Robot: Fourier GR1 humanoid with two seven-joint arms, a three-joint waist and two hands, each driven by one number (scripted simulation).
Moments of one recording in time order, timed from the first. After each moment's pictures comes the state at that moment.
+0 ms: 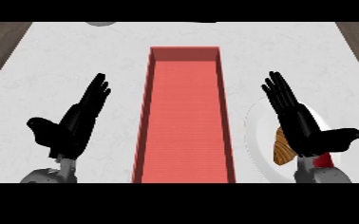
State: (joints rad) left arm -0.06 0.30 -0.24 -1.65 0.24 0.19 0.14; right arm -0.06 -0.21 0.10 -1.55 -0.27 0.05 -0.07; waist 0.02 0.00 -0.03
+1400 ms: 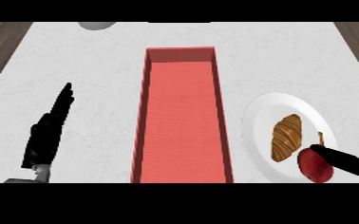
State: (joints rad) left arm 0.01 0.42 -0.16 -1.54 0.04 0.26 0.08; right arm 0.21 -0.46 -0.06 -1.74 0.45 -0.41 0.48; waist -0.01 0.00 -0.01
